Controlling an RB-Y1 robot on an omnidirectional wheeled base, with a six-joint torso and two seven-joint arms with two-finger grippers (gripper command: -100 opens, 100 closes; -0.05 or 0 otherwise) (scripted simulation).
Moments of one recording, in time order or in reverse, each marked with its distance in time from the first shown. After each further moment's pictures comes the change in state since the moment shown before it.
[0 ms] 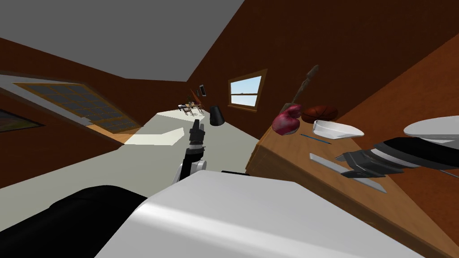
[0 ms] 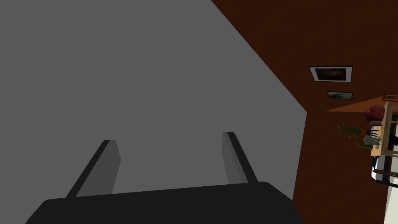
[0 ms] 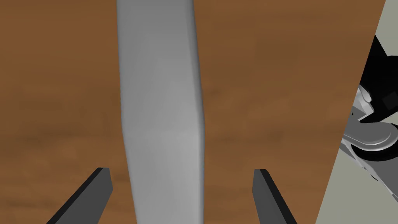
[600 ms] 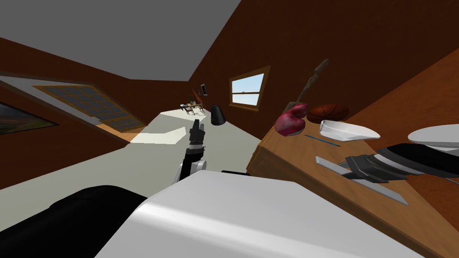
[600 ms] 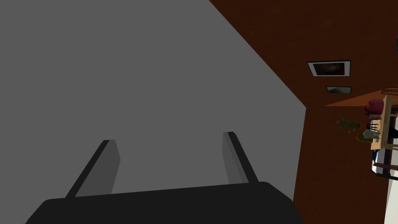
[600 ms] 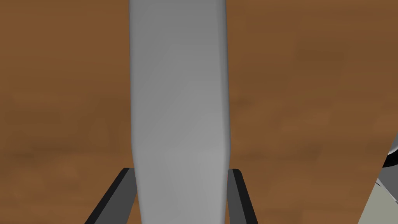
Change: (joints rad) left arm 0.000 0.000 0.000 0.000 0.000 0.000 0.000; right arm 0.033 0.046 -0.003 0.007 0.017 0.031 0.014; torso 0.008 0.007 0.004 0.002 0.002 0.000
